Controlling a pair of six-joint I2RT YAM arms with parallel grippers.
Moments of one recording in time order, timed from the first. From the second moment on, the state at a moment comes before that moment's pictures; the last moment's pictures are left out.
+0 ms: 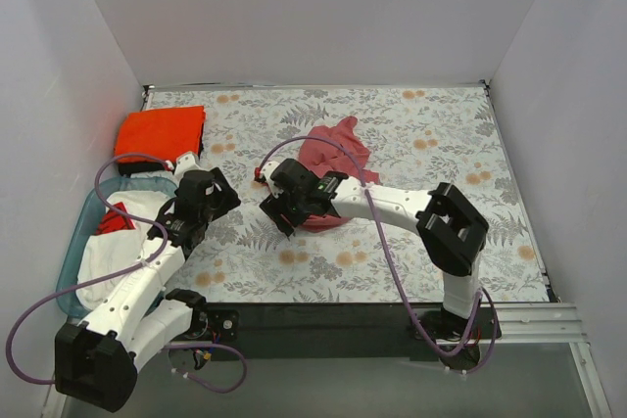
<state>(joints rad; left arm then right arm) -0.30 0.90 0.60 -0.36 -0.27 -0.67 1.04 1.85 1.39 -0.45 -0.04 0.10</state>
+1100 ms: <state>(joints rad) -0.30 0.83 0.60 -0.34 -0.33 -0.69 0.75 1.33 1.43 -0.40 0.33 0.14</state>
